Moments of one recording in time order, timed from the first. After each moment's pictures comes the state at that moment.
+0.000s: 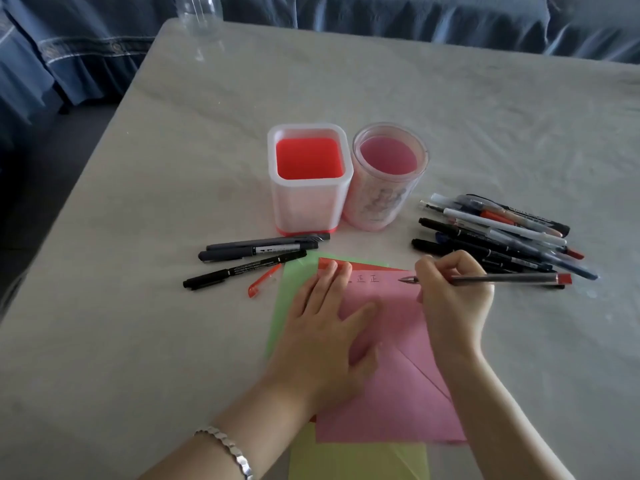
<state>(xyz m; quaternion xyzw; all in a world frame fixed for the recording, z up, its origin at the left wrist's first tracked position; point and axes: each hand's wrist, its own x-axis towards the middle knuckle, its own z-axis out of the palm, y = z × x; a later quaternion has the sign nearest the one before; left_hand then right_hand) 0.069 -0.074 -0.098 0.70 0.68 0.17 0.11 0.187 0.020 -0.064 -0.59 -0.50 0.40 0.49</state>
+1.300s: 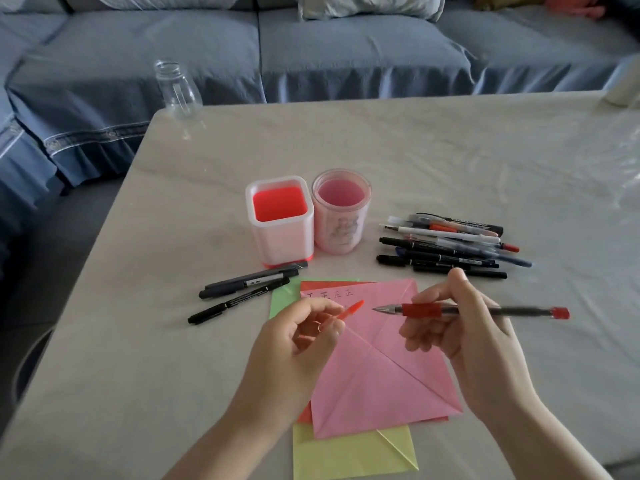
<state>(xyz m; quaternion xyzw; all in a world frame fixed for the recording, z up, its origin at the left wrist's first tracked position) 0.067 -0.101 -0.009 0.46 0.61 0.51 0.40 0.229 -0.039 0.025 -0.47 -0.42 0.63 0.45</state>
